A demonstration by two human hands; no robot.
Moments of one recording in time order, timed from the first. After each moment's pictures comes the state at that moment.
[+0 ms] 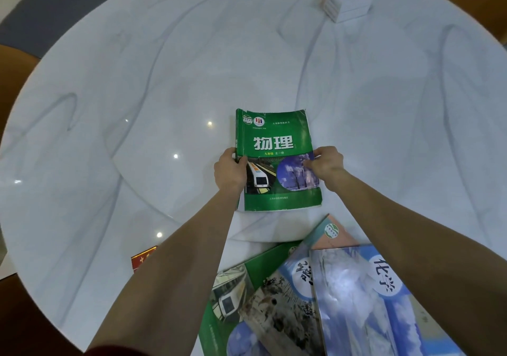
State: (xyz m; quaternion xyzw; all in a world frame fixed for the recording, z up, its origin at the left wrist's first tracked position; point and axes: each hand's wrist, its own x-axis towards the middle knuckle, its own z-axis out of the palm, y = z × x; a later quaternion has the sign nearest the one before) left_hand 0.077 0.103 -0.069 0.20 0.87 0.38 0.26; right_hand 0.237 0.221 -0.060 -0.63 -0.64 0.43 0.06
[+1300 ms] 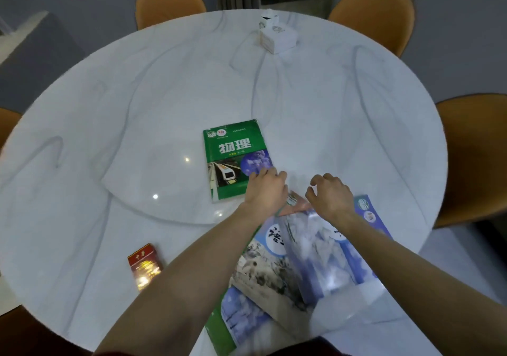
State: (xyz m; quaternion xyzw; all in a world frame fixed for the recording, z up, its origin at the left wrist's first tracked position) left_hand 0.230 0.055 -0.006 0.69 0.72 0.01 0.07; right_hand 0.381 0.095 -0.014 -0.58 -0.80 0.13 0.05
